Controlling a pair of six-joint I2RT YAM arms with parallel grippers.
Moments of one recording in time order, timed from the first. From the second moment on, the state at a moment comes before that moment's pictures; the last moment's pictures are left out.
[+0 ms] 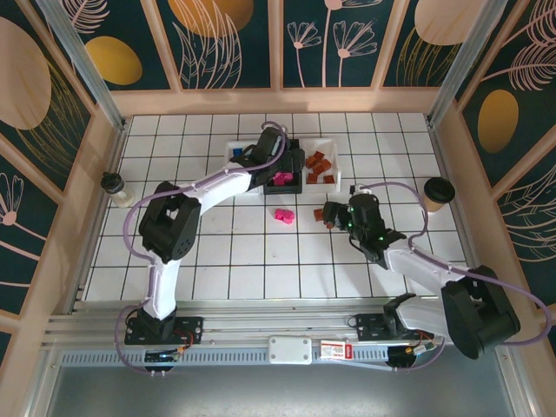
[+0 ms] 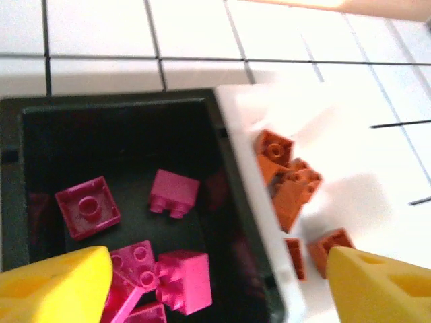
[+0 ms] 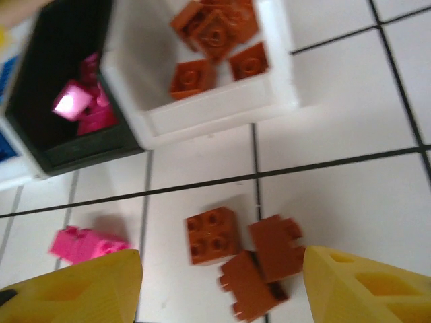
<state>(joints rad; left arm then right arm) -0.64 2.04 1.57 -0.15 -0.08 -0.51 0.47 1.20 0.46 0.12 0.08 0.60</state>
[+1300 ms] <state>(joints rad) -0.74 1.57 0.85 0.02 -0.10 -0.54 0.38 1.37 0.75 0.07 -0.05 0.52</state>
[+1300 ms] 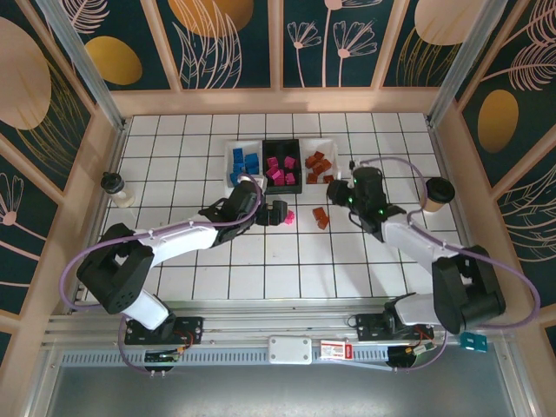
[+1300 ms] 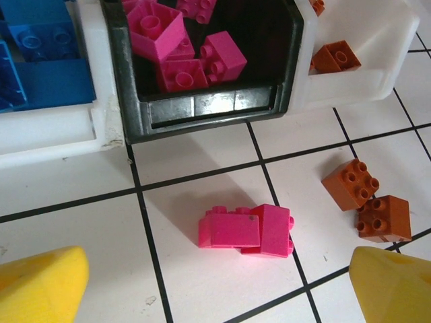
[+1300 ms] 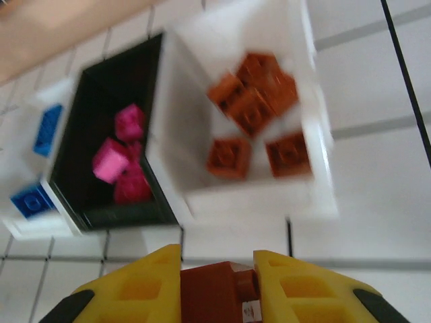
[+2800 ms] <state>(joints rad) -0.75 1.51 0.75 0.01 -0.14 -0.57 0.54 1.39 0.54 0.07 0.02 0.53</state>
